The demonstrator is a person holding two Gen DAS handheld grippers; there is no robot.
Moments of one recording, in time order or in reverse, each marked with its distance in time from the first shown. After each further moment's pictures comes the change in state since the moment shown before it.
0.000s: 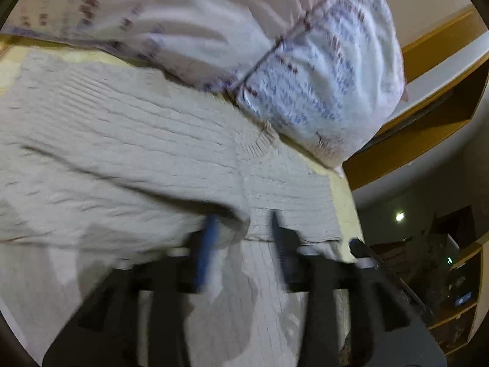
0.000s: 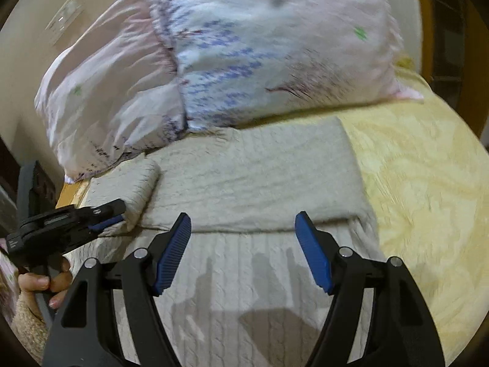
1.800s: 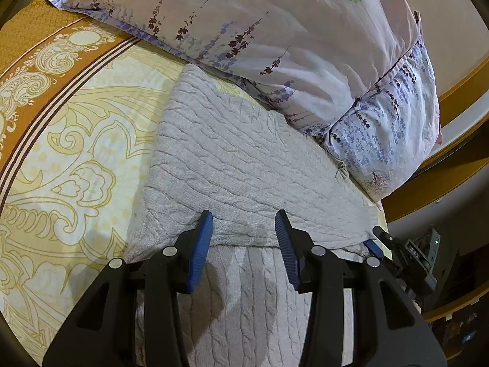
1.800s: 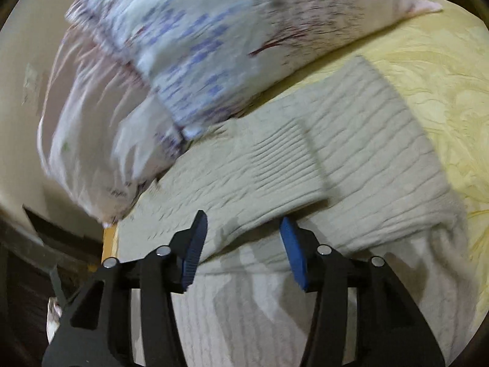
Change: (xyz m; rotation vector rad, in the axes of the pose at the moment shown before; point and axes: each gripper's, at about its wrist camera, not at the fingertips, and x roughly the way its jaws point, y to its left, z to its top) left arm -0.067 0.090 0.000 -0.112 -0.097 0.175; right arm 0.072 -0.055 0.006 0.399 0.081 0.201
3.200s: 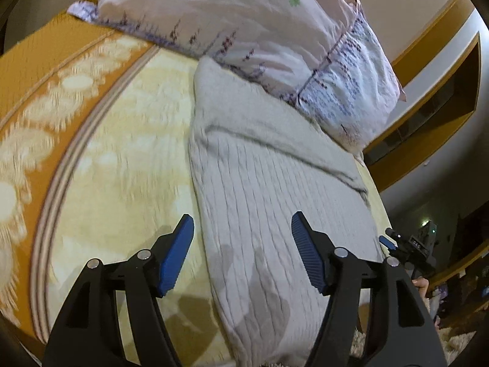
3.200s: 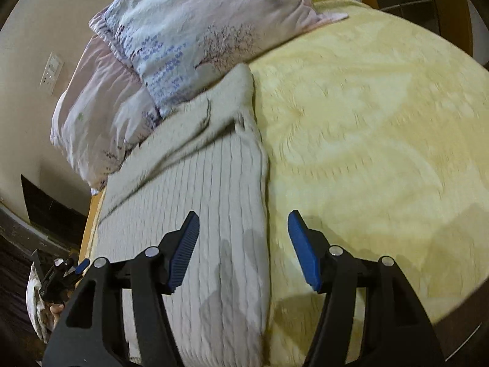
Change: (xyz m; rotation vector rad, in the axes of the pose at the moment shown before) left arm -0.106 0.025 -0.112 0.147 -0.010 -0.054; right arm -0.157 -0.095 -0.093 -0.111 0.019 -0.060
